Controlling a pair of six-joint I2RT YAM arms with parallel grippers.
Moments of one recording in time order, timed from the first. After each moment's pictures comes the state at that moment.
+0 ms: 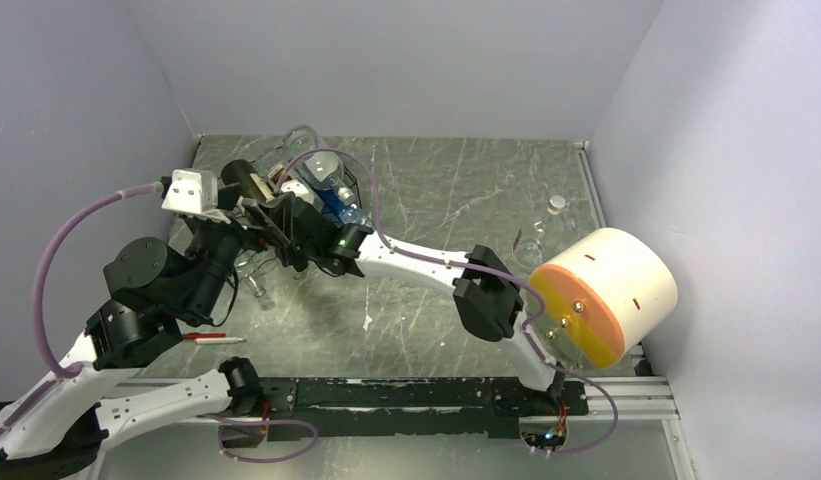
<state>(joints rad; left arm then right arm) -1.01 0.67 1.18 -0.34 -0.76 -0.09 1.12 2.16 1.87 -0.27 0.18 0.46</state>
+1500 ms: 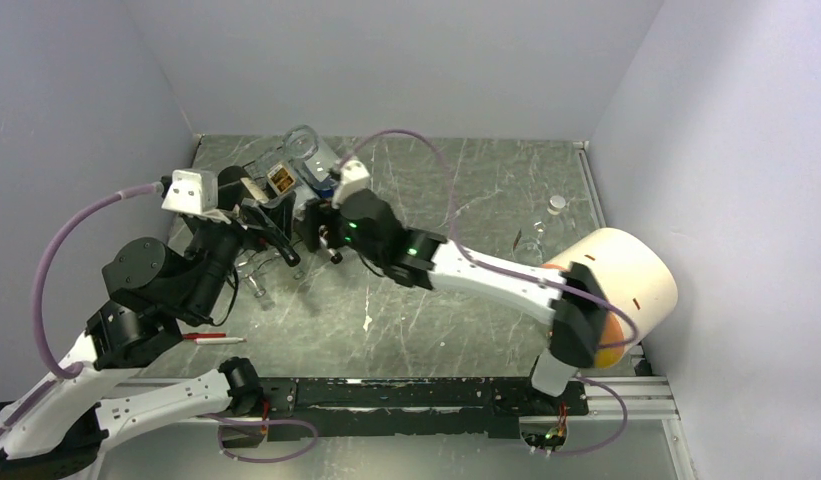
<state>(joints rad) -1.01 0.68 1.18 -0.32 -0.74 -0.07 1.10 1.75 1.49 0.00 0.29 0.40</state>
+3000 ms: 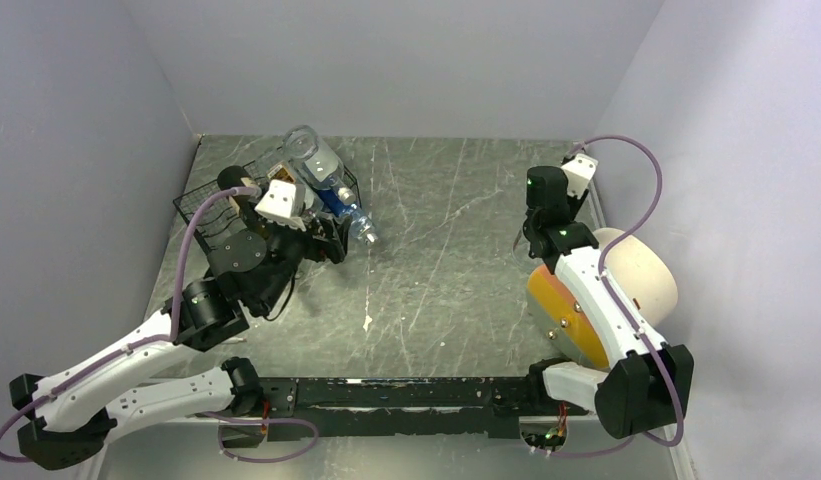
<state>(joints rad) -1.01 0.79 0.96 -0.18 -0.64 -0.17 0.23 1.18 0.98 -0.36 0.76 0.37</state>
